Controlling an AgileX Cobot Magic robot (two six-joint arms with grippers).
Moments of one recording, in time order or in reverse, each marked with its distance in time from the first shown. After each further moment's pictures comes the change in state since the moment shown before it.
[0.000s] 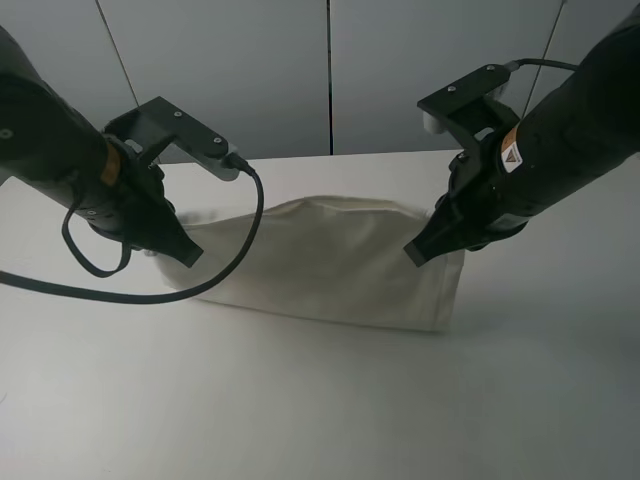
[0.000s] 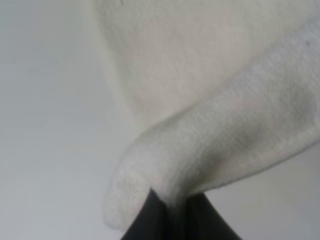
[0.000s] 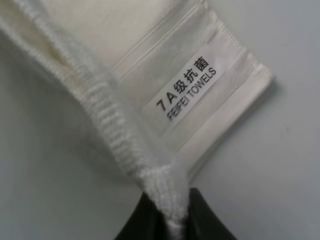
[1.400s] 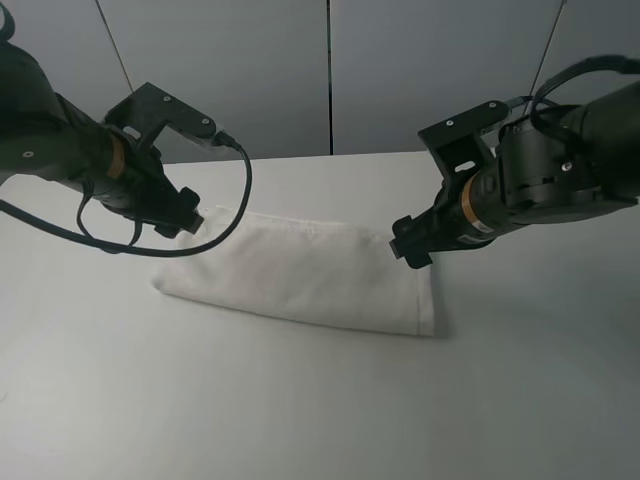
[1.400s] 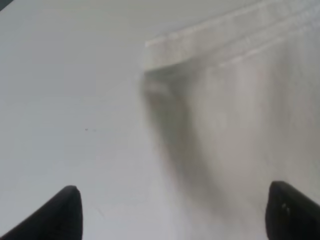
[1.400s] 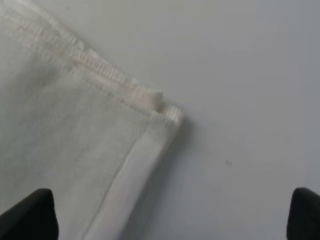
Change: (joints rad) left arm 0.128 0.090 0.000 0.258 -0.214 -0.215; right arm 0.000 0.235 0.053 -0.834 -0.151 1.021
